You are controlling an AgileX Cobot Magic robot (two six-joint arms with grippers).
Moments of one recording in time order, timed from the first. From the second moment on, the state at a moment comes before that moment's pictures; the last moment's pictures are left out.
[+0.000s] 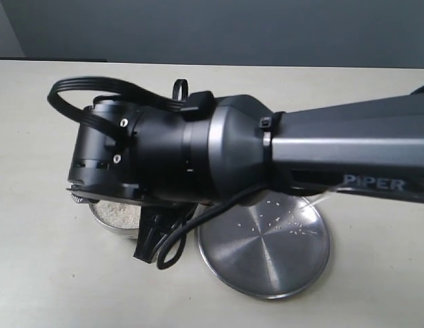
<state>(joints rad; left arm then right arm) 0.00 0.00 -0.04 -0.41 0.13 -0.02 1.18 1.94 -1.45 -0.56 1.15 0.22</state>
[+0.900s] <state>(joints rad) 0.00 0.00 -0.04 -0.41 0.13 -0.02 1.09 1.84 -1.45 -0.36 1.05 0.31</state>
